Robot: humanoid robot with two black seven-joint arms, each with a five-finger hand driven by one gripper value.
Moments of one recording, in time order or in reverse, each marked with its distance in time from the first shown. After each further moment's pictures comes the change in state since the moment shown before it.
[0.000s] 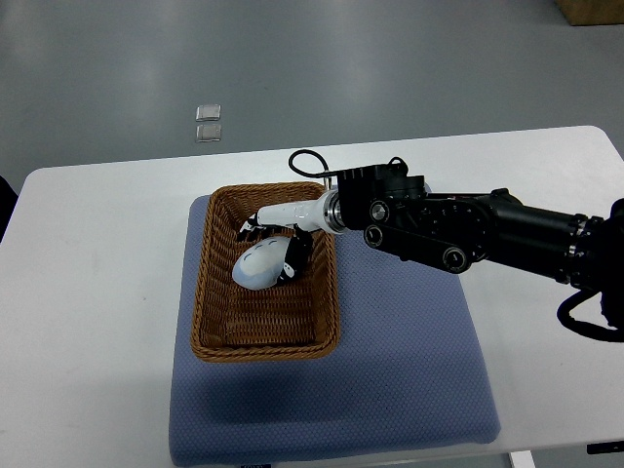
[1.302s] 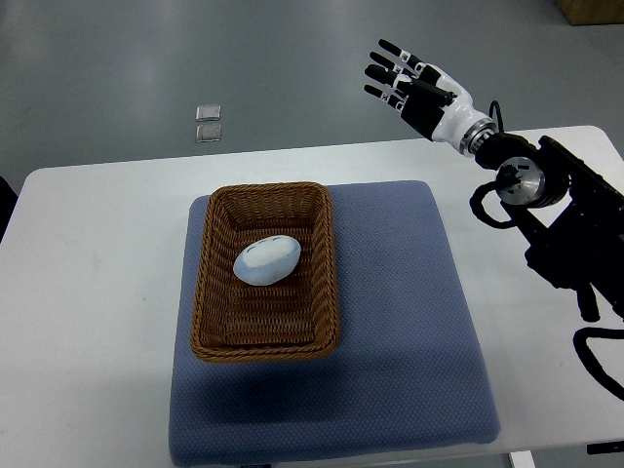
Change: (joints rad) left arm 0.009 0.000 0.003 0.000 0.000 0.001 0.000; right arm -0.363 -0.120 0.931 -0.160 0.846 -0.011 0.128
